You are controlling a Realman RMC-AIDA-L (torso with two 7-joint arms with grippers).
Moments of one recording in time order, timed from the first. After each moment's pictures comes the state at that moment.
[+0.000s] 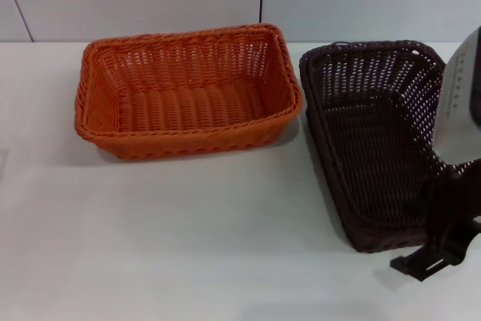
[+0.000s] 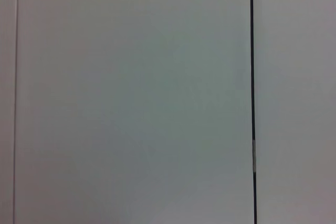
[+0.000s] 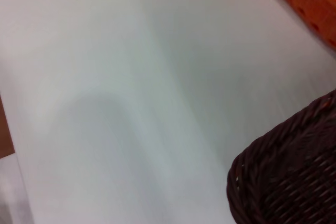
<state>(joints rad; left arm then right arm) -0.25 -2.07 -1.35 -0.24 2.50 1.15 -0.04 0.46 2.04 -1.49 -1.76 0.64 1.86 -0.78</state>
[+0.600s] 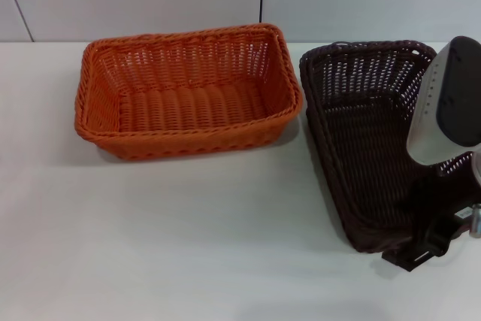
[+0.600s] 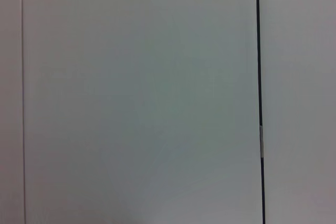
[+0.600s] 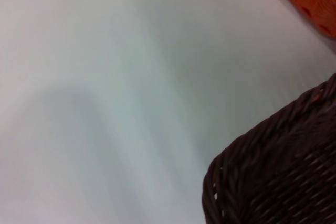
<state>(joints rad) -0.25 -2.07 -1.35 -0.21 2.50 1.15 -0.04 0.49 2.07 -1.49 -1.62 0.56 1.76 -0.83</state>
